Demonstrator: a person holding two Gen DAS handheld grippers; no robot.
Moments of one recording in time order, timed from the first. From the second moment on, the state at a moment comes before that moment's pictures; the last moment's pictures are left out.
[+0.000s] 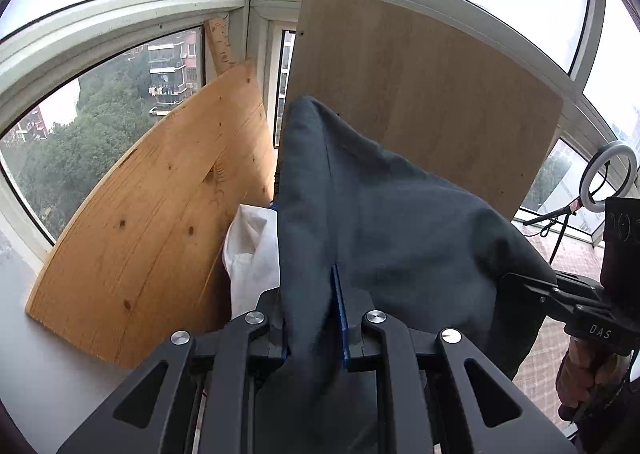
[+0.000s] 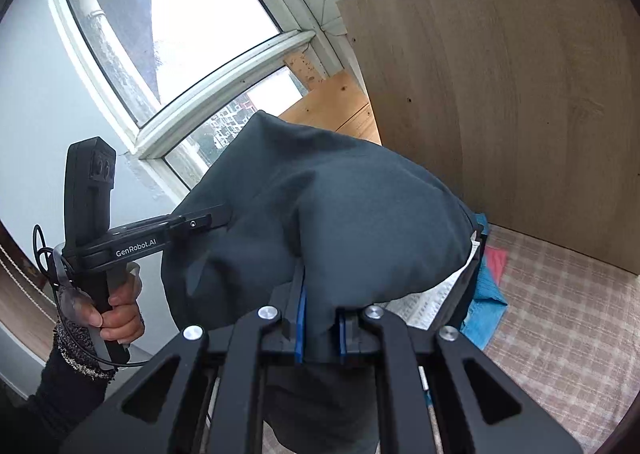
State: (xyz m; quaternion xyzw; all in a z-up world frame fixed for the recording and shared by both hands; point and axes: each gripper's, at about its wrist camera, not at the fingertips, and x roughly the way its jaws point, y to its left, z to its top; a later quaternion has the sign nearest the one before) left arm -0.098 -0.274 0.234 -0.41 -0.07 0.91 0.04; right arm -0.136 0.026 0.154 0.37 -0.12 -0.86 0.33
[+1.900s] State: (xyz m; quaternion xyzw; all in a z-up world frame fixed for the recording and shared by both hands) left arm -0.217 -0.266 0.161 -0.41 0.03 0.91 -0.03; right arm -0.284 0.040 0.091 0.42 -0.07 -0.89 0.18
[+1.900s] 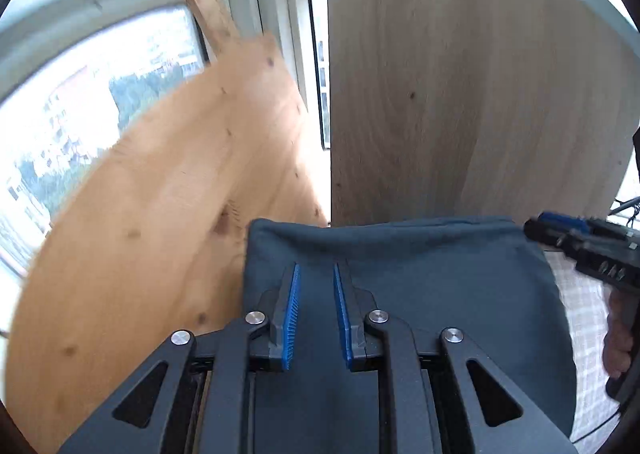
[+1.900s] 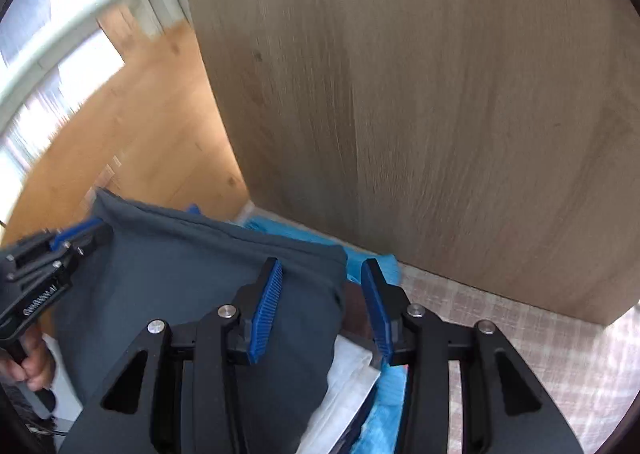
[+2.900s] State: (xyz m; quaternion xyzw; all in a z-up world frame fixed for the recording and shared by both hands) left arm 0.076 -0.214 0.129 -0.42 -0.06 0.90 -0.08; right arm 0.064 0.074 0.105 0.41 0.00 -0.90 0.14
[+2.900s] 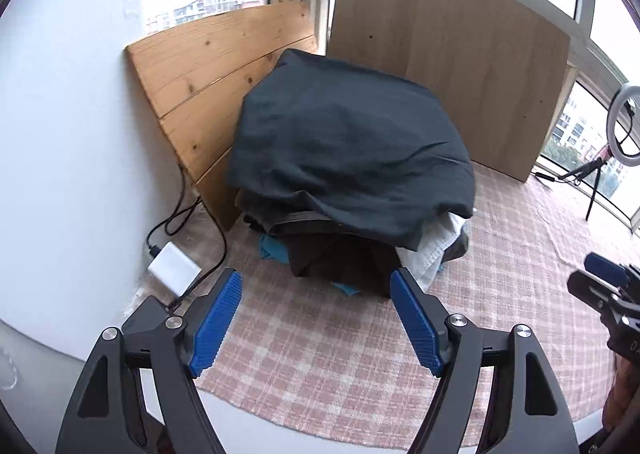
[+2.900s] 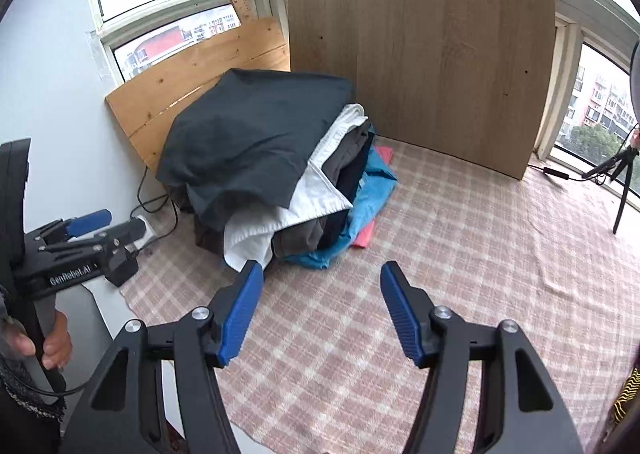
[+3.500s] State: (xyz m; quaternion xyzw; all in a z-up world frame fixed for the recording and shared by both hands) left arm 0.143 -0.218 0.130 -0.40 -0.09 0.90 -0.11; right arm 0.107 0.081 0.089 0.42 -0.01 -0.90 0.13
